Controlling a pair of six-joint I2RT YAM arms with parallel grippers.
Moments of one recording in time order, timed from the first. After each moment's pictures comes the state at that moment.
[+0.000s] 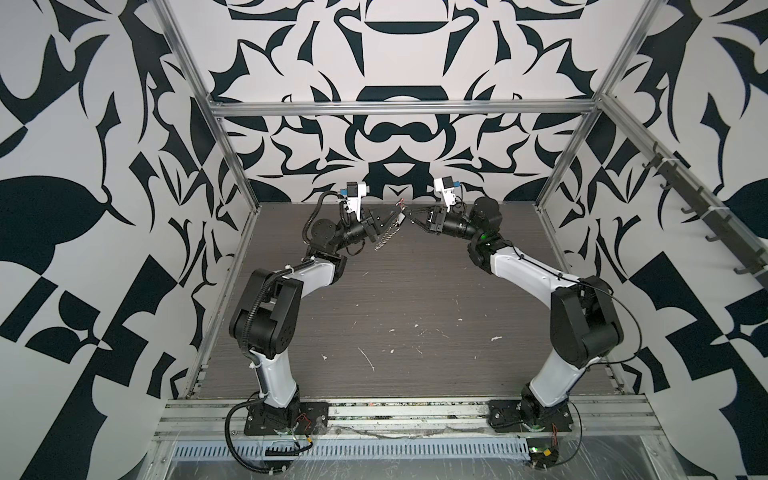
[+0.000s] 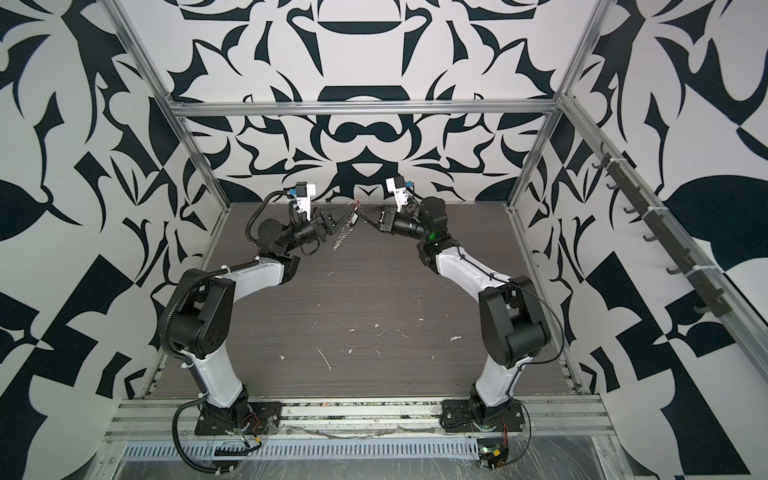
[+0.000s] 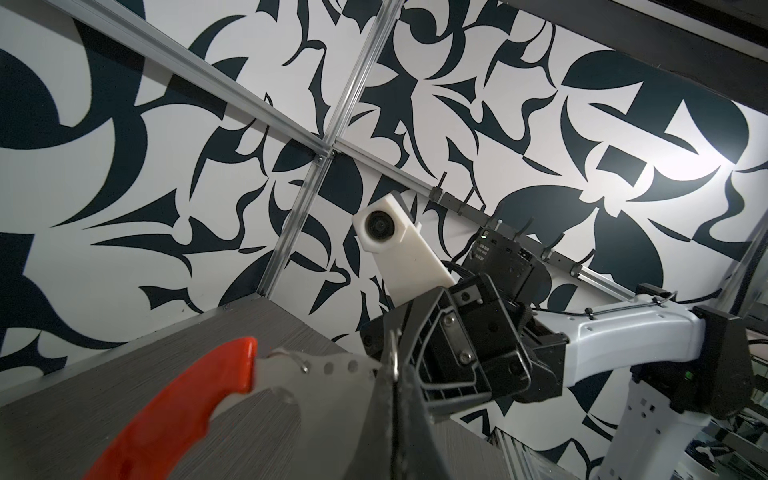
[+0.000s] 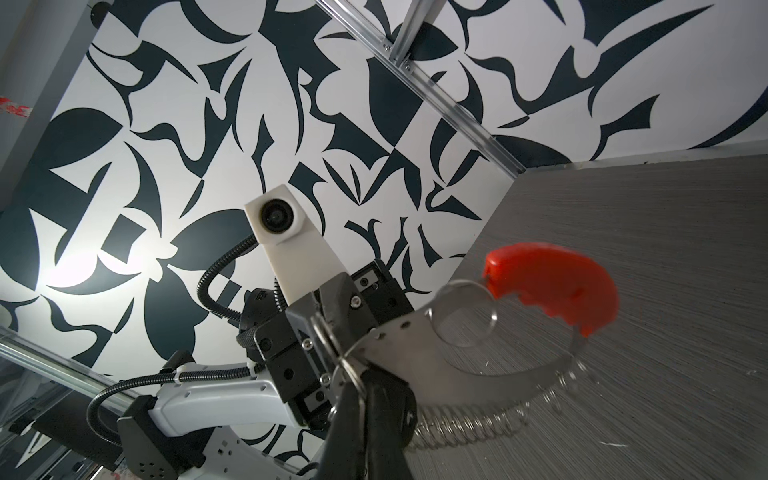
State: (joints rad) left arm -0.38 1.82 1.09 1.27 0.84 -0.88; right arm 0.38 1.75 1.24 0.64 -0.93 1.03
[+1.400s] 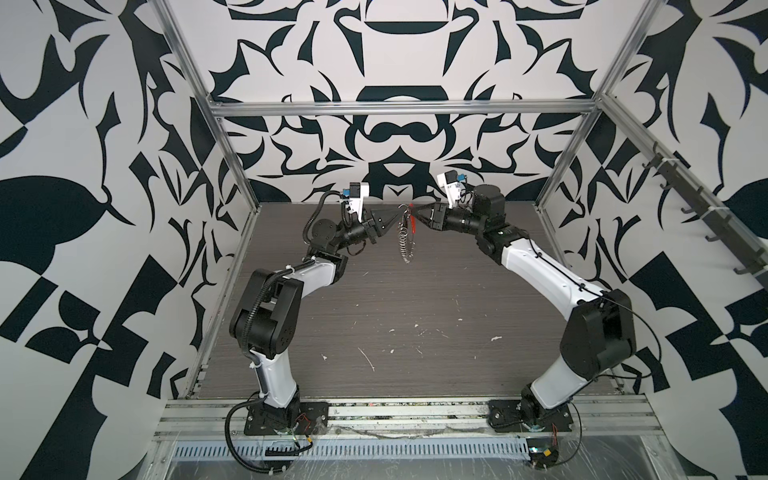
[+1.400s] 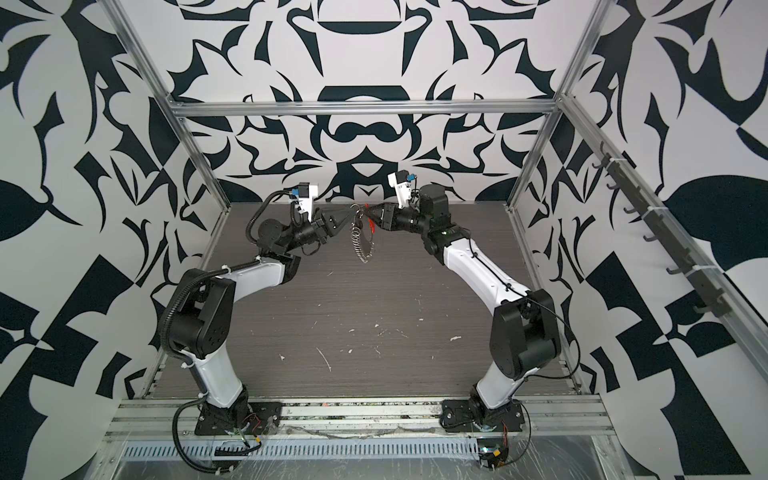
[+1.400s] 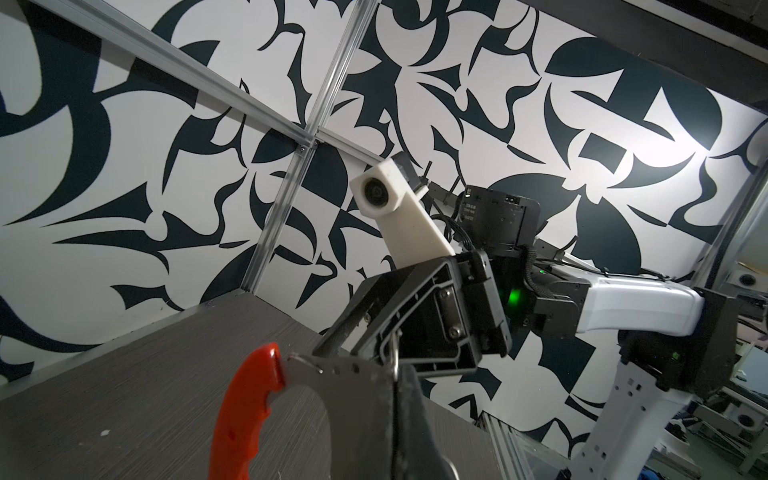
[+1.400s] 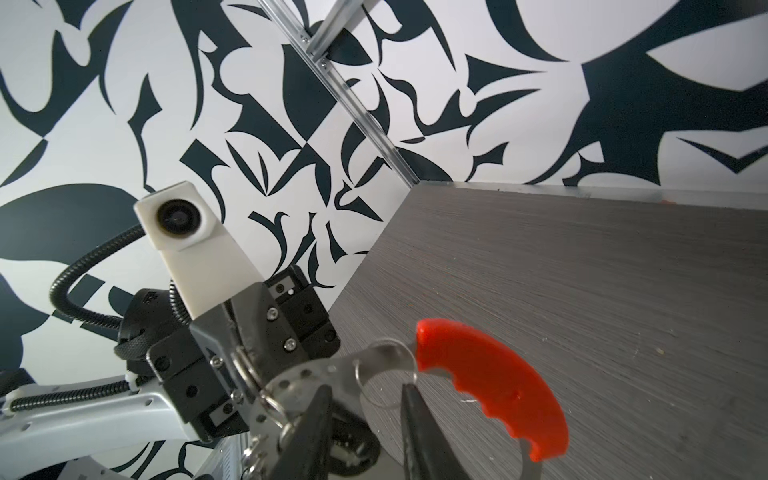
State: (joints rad) left arm -0.38 1.83 1.10 1.29 0.89 -0.91; right arm 0.37 1.64 1.36 0.11 -0.74 0.59
